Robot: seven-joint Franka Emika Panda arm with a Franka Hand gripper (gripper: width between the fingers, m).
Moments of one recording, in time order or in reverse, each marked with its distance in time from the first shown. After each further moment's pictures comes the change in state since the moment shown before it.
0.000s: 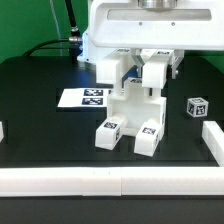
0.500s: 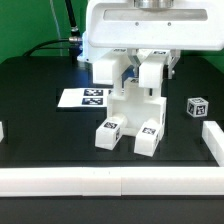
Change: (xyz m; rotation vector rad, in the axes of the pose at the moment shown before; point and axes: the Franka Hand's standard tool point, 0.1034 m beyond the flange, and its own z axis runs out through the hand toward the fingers) arm 0.001 0.003 0.000 -0.001 0.005 0.001
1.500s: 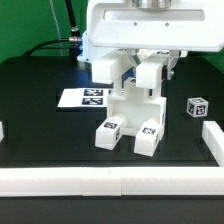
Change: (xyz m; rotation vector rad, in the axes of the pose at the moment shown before) arm 0.001 0.000 0.001 0.008 0.004 0.095
